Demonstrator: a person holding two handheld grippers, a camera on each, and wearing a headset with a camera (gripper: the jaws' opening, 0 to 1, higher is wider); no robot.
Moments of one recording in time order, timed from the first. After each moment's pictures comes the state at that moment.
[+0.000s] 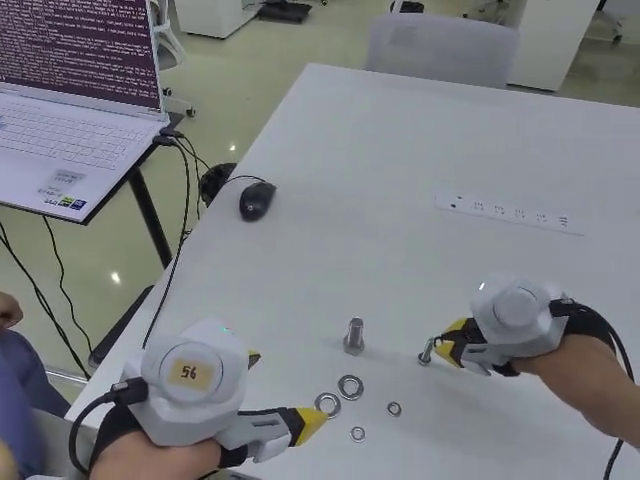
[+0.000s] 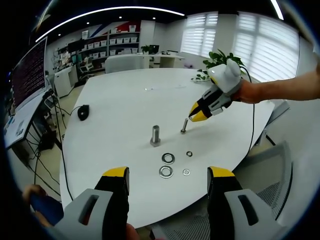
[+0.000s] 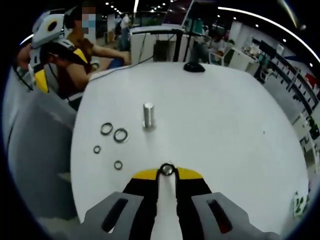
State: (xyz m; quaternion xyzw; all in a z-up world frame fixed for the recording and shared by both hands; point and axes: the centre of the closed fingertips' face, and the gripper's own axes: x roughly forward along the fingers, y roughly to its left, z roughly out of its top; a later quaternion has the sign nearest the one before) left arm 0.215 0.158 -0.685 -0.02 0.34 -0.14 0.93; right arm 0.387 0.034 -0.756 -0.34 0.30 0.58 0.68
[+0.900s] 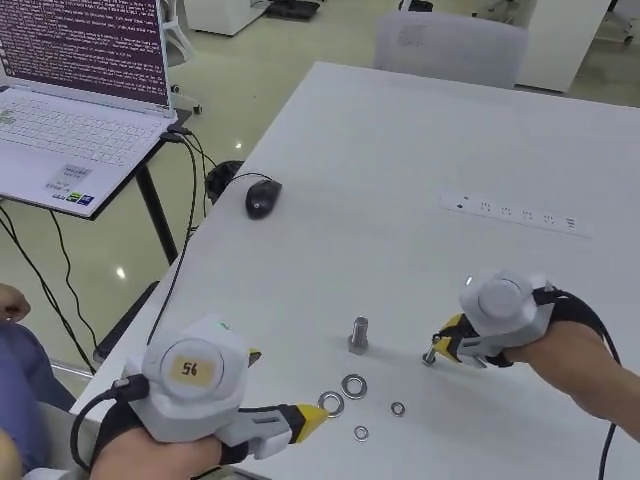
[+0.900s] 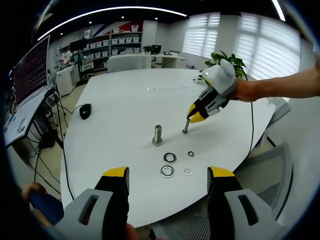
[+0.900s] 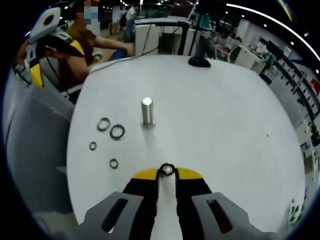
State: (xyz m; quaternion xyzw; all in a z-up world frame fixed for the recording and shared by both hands) left arm 0.214 0.161 -0.685 -0.02 0.34 -0.14 0.93; right arm 0.392 0.040 -0.766 -0.37 0.31 0.58 0.65
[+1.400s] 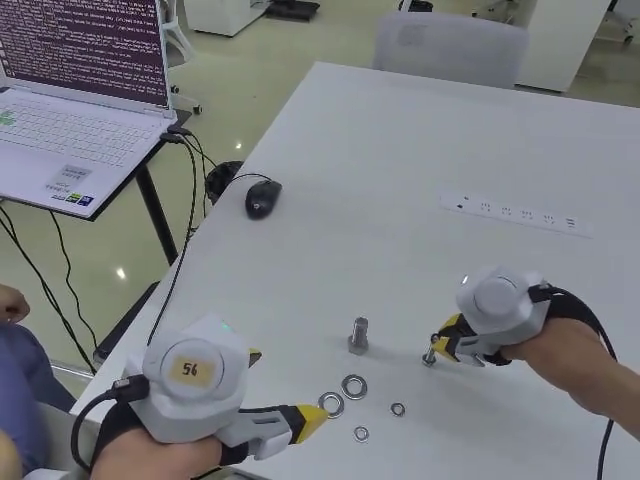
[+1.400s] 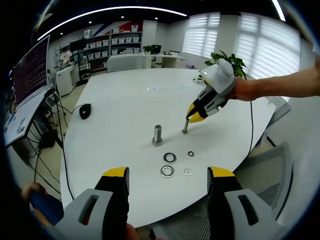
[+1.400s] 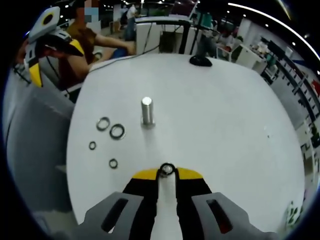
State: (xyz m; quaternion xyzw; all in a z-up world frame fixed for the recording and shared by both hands) left arm 0.214 0.161 -0.685 -0.02 0.34 -0.14 0.93; right arm 0.392 0.041 -0.767 -0.38 0.31 0.58 0.64
